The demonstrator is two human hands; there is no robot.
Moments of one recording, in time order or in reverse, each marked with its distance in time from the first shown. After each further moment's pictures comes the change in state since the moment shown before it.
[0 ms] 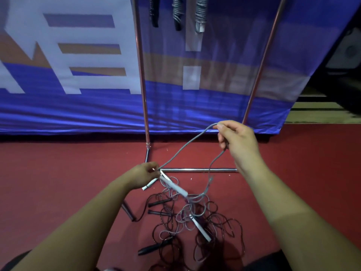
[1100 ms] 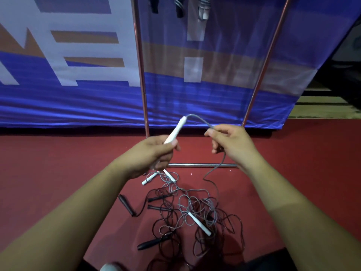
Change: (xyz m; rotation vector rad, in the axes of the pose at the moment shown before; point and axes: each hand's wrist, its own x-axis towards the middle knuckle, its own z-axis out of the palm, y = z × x) left_hand -0.027 0.080 -0.037 -0.850 -0.237 0.230; right_hand 0.012 0.022 0.003 -0.131 -0.264 0.069
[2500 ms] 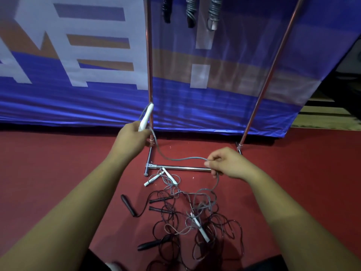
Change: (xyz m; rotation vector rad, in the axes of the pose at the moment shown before) left_hand -0.015 0.027 -0.032 0.472 0.822 -0.024; right_hand -0.005 0.021 0.004 -0.505 -0.364 0.197
